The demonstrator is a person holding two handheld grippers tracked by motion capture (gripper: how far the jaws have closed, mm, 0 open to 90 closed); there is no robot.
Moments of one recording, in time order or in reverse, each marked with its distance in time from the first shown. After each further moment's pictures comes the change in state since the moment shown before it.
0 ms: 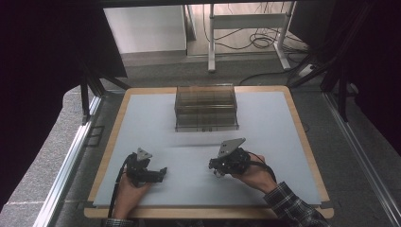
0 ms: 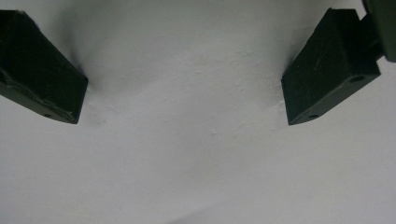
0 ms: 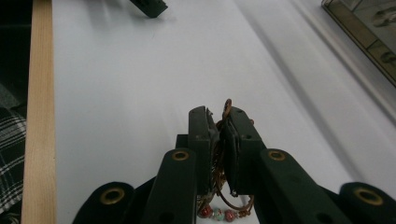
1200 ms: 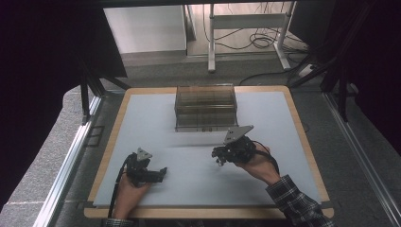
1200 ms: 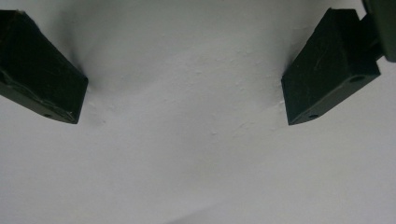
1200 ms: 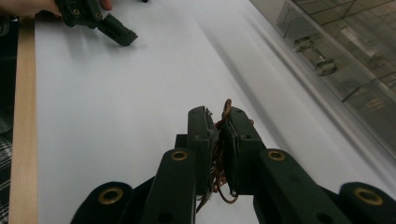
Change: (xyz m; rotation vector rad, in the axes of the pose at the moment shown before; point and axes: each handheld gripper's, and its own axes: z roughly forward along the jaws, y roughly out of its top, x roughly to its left) left arm 0.000 0.000 0.000 0.000 0.001 0.003; right arm -0.027 0.011 -0.020 -0.048 -0.037 0.053
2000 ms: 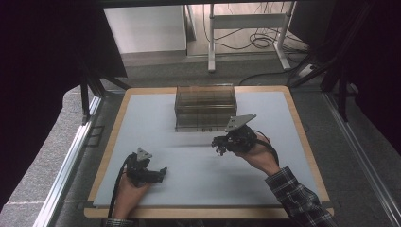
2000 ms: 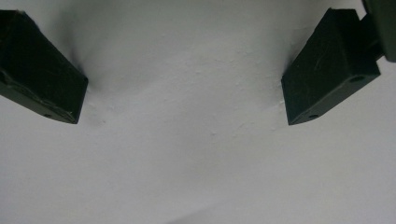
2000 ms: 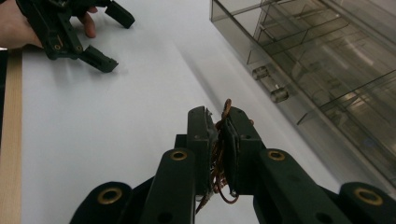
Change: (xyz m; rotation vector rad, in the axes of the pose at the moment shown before) left arm 0.000 0.000 0.000 0.000 0.000 0.001; right arm -0.022 0.017 -0.007 -0.044 -0.020 0.035
